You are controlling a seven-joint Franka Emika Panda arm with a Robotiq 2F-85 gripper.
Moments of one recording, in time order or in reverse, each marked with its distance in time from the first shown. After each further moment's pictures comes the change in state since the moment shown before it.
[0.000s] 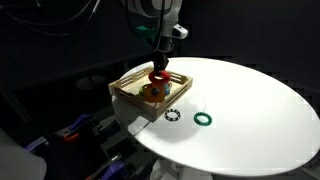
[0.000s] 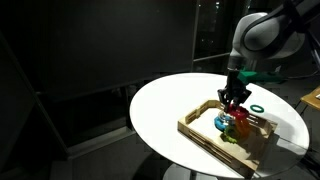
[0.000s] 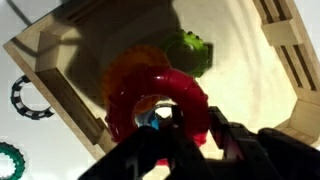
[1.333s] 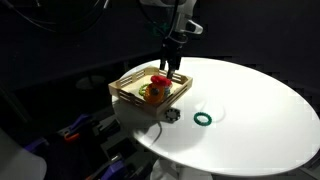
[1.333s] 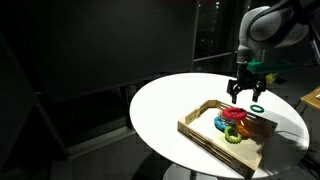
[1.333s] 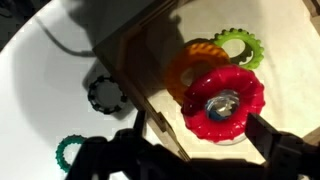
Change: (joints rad) arm -0.034 -0.028 -0.078 0.046 -0.096 -0.189 0.037
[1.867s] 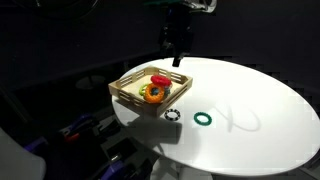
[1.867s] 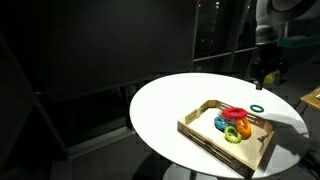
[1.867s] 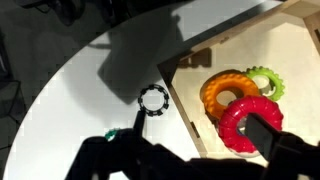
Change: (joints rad) arm -0.068 -0.158 -0.015 0.000 -0.086 -0.248 -0.201
